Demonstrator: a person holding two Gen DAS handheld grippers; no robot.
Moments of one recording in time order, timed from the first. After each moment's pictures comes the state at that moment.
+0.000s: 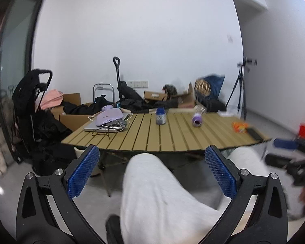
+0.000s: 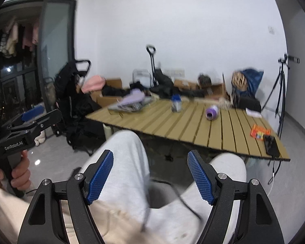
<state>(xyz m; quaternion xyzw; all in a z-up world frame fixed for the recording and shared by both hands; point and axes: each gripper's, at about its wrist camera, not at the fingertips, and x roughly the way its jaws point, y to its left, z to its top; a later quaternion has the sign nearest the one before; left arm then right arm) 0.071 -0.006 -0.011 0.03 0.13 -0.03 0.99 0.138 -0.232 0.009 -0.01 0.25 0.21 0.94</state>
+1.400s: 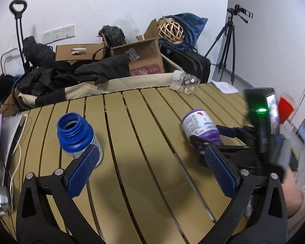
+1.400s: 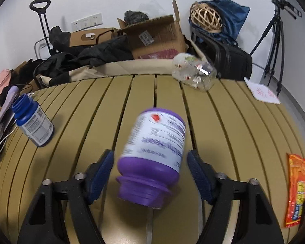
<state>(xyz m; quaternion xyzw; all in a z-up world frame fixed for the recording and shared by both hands) 0.640 -0.134 -0.085 0.05 0.34 -0.23 0.91 0.720 -0.295 -0.130 0.05 0.41 0.03 0.91</state>
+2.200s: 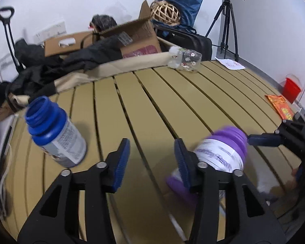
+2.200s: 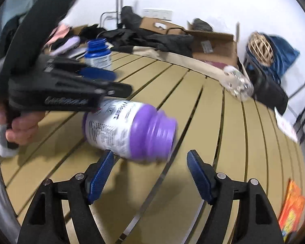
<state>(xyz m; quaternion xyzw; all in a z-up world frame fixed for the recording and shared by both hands) 0.649 -0.168 -0.131 0.11 0.35 -0.22 0.90 0.634 -0.281 -0.132 -0.08 0.38 0.19 0.90</state>
